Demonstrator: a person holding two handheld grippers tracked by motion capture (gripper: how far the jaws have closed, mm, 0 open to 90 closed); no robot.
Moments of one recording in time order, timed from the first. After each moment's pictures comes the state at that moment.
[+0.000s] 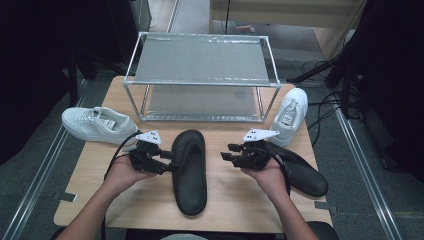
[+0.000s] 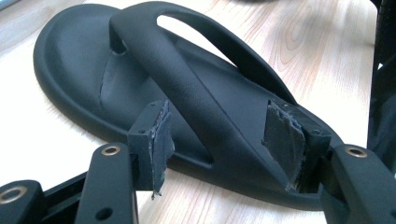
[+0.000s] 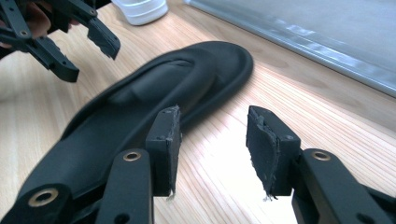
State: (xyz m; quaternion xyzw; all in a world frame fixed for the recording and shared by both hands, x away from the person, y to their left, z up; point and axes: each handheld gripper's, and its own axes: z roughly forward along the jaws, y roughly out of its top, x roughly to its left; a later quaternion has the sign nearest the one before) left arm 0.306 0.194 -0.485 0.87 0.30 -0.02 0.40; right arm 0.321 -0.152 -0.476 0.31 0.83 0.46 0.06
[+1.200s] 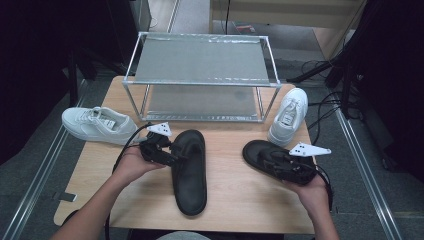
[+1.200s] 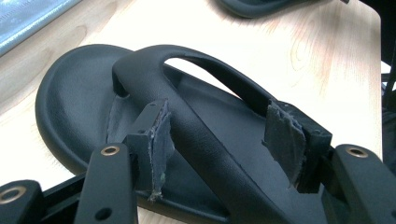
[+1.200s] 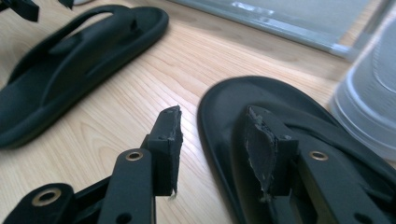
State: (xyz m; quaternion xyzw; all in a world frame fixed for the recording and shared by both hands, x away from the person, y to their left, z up) left arm 0.332 0.172 -0.479 0.87 0.27 -0.01 0.41; right arm 0.287 -0.268 -0.483 0.38 0.81 0.44 0.12
